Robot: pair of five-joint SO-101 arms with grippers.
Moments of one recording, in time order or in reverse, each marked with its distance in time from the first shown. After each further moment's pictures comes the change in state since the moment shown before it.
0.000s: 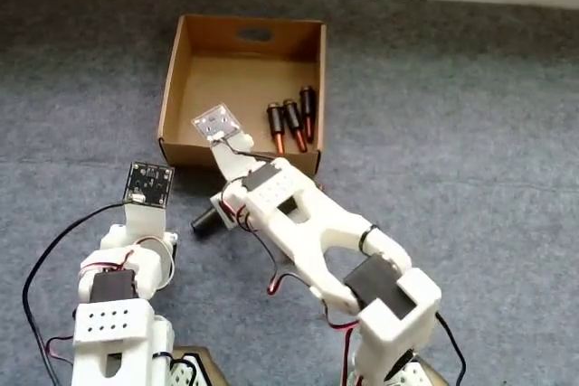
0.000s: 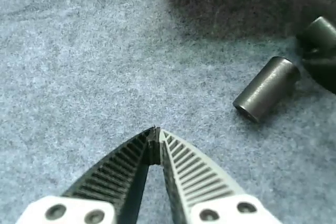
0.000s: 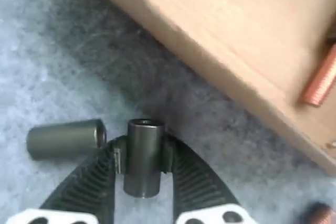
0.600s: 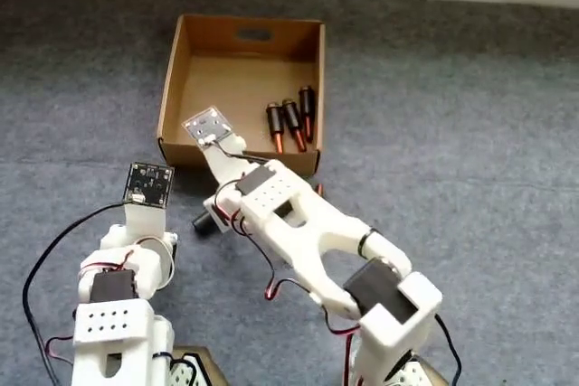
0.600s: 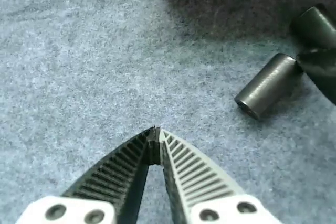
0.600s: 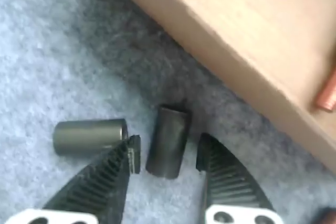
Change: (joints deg) left arm 0.0 0.0 0.0 0.0 0.0; right arm -0.1 2.5 -2.6 1.4 0.0
